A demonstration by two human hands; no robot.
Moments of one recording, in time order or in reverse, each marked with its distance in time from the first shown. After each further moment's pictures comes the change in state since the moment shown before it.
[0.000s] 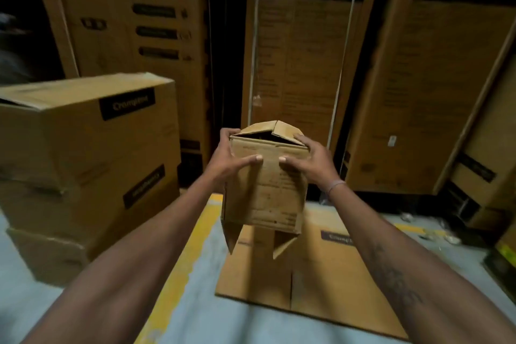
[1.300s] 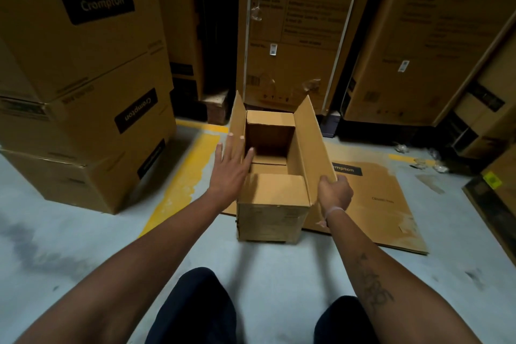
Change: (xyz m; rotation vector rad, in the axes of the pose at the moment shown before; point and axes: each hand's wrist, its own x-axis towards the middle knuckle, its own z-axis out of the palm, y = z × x) left_hand -0.148 -0.139 0.087 1.369 -0.273 0.058; right_hand -0.183 0.162 0.077 0.008 0.447 0.822
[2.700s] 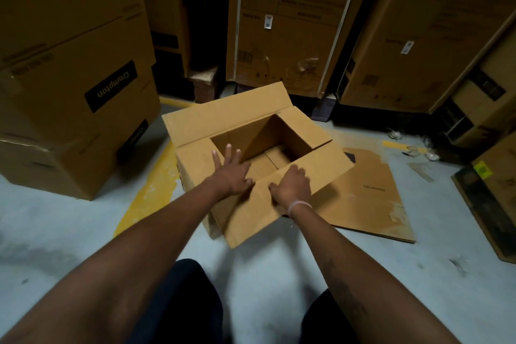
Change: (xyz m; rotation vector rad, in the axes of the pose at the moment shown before) left_hand 0.037 0.022 0.057 -0.271 -0.483 0.108; right_hand -0.024 0.005 0.067 -0.744 -0.347 -0.300
